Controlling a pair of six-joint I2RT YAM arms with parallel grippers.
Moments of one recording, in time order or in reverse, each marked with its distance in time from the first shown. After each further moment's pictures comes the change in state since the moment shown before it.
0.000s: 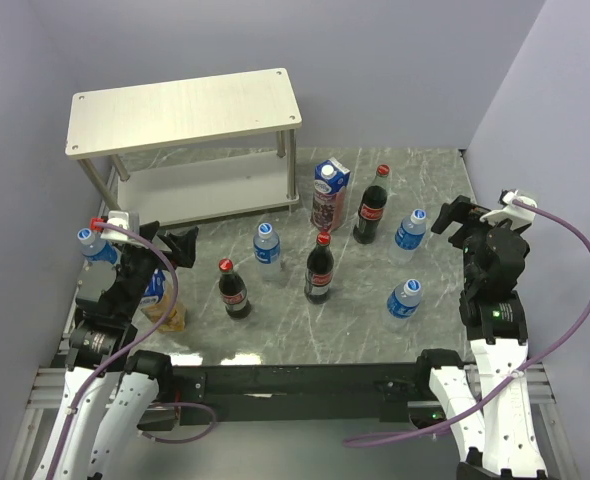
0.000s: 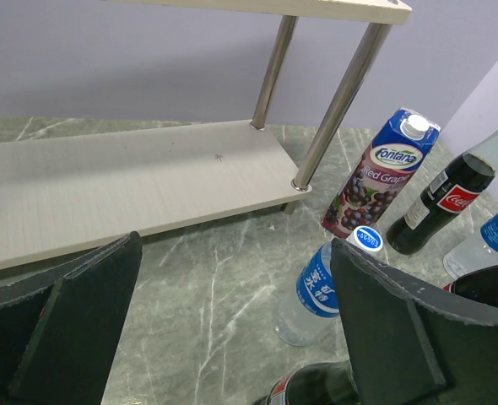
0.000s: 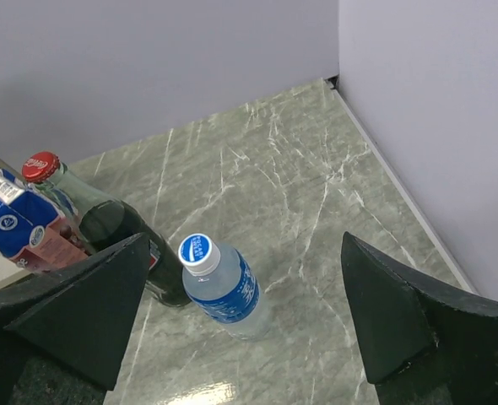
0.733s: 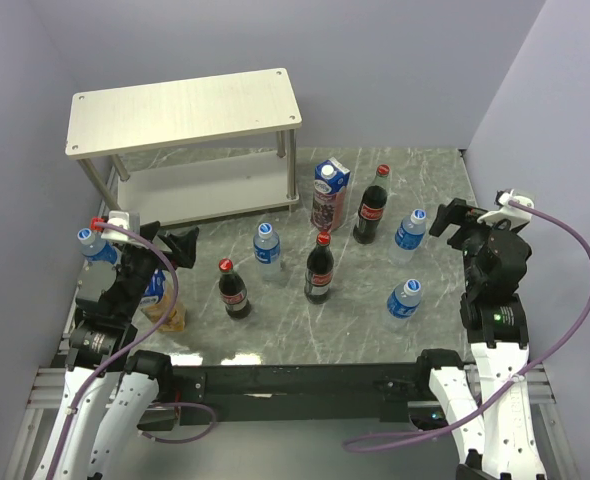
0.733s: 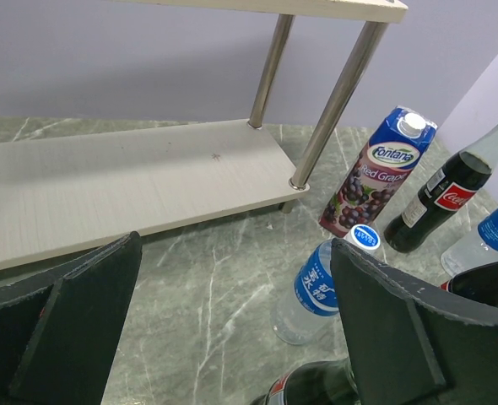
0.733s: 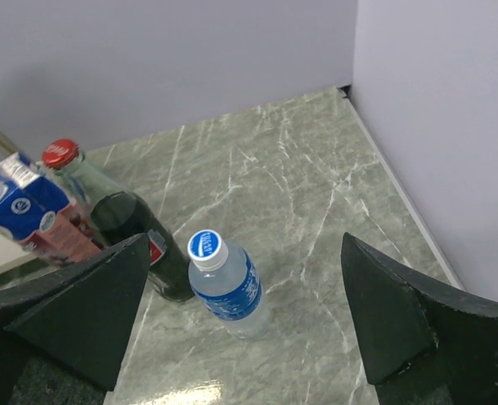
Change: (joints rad) left arm 0.000 0.000 0.000 0.000 0.008 0.000; right arm 0.000 -0.014 0.003 -0.002 -0.040 -0.035
